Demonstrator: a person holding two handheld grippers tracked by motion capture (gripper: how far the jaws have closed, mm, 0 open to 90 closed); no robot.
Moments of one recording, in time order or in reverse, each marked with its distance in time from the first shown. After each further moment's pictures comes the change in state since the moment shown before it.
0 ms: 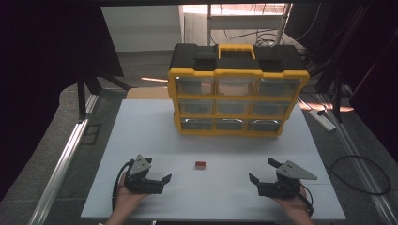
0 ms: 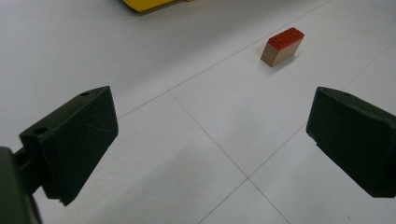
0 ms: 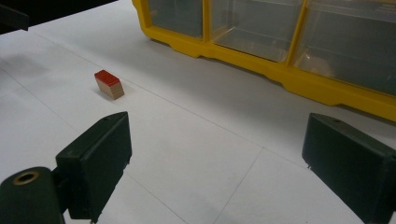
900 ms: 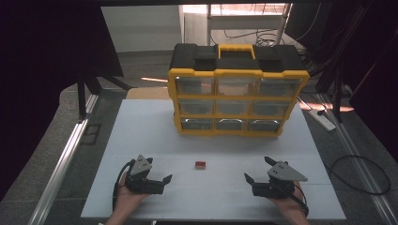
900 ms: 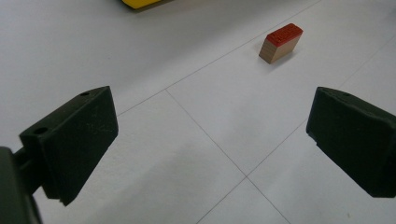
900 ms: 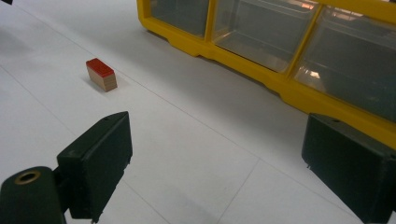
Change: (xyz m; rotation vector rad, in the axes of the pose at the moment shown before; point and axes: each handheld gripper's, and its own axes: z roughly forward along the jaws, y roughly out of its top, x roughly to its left) left arm -0.001 0.000 0.002 0.011 -0.006 0.006; right arm 0.014 0.005 0.009 0.018 -0.053 -0.129
